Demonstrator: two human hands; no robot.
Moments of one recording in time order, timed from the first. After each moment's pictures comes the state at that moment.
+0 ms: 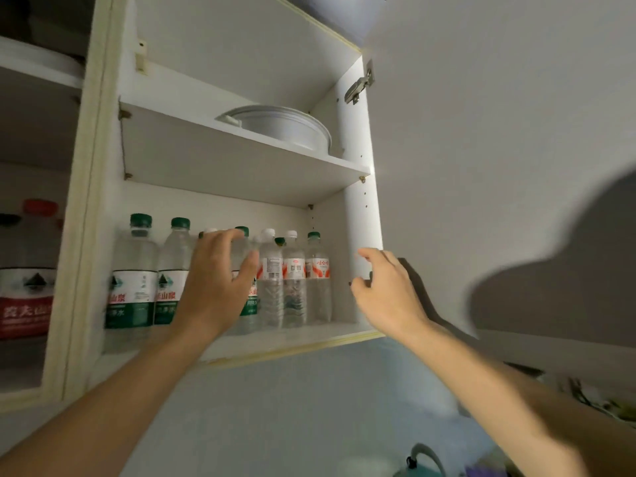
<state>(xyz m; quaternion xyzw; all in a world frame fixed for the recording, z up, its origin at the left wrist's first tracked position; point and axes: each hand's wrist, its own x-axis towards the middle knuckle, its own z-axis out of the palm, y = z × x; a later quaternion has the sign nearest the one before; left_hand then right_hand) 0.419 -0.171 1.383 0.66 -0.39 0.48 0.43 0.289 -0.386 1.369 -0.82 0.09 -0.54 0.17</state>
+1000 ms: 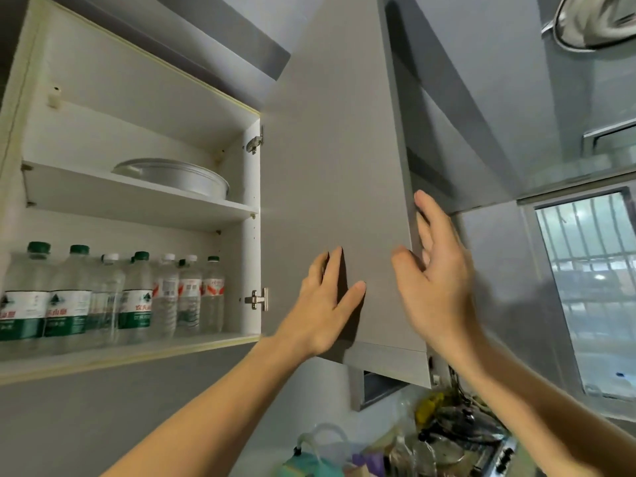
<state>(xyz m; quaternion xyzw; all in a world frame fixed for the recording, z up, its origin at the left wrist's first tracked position) 0.107 -0.356 1.367 0.64 -0.60 0.22 0.42 -0.068 -0.412 1.377 -0.66 -0.04 -0.72 0.21</state>
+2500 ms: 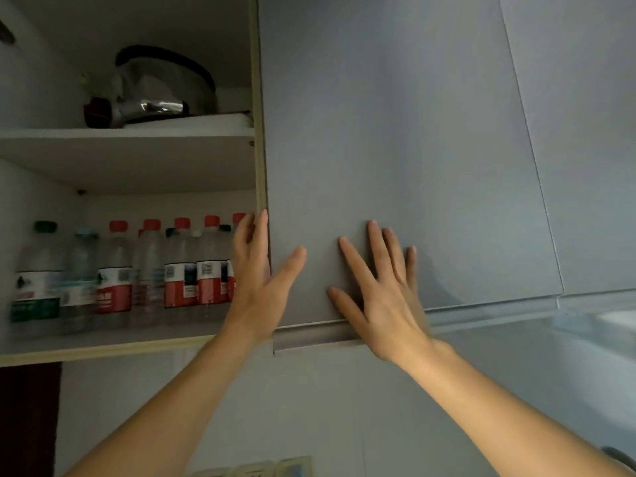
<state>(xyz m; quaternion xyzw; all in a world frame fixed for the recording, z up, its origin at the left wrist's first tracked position) 0.334 -0.034 1.358 0.67 -0.32 0.45 0.49 0.325 -0.230 1.324 -0.81 -0.15 -0.56 0.09</state>
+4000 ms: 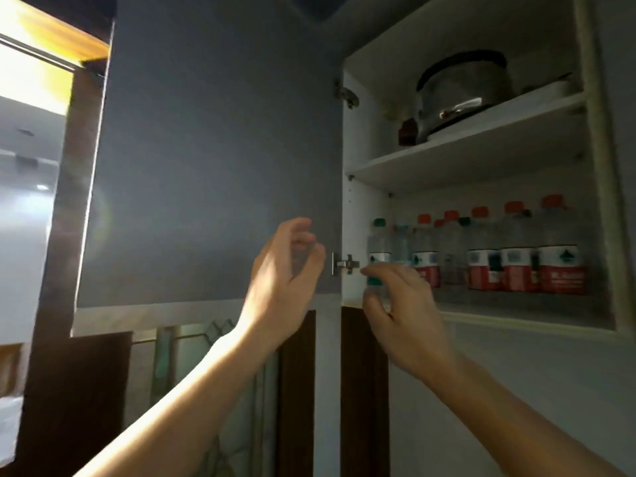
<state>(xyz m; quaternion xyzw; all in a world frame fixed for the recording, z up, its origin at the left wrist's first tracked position) 0.082 0.231 1.344 0.74 0.00 0.63 0.22 0.220 0.102 1.312 -0.64 -0.52 -0.38 0.42</state>
